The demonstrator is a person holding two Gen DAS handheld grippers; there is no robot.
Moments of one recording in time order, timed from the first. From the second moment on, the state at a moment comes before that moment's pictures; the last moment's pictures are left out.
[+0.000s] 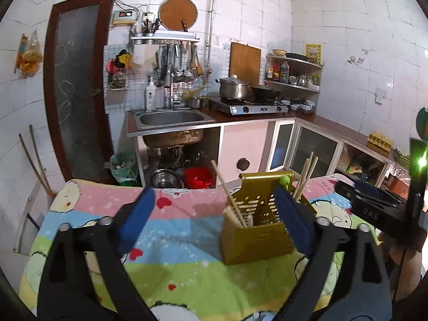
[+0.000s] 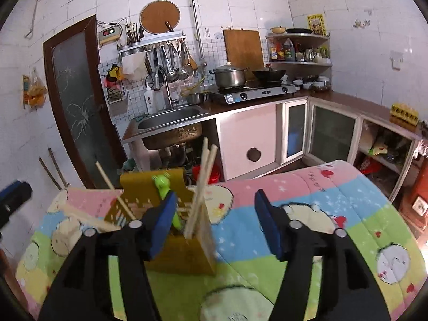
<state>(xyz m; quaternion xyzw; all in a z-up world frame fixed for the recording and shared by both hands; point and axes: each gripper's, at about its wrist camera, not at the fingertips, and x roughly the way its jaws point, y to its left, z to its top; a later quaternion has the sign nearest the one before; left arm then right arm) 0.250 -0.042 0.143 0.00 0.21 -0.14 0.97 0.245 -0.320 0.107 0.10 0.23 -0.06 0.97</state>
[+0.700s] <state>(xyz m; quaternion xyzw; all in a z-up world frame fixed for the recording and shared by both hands) 0.187 -0.009 0.020 0.01 0.31 -0.09 0.95 0.134 -0.258 0.023 0.02 0.27 -0.04 0.96</state>
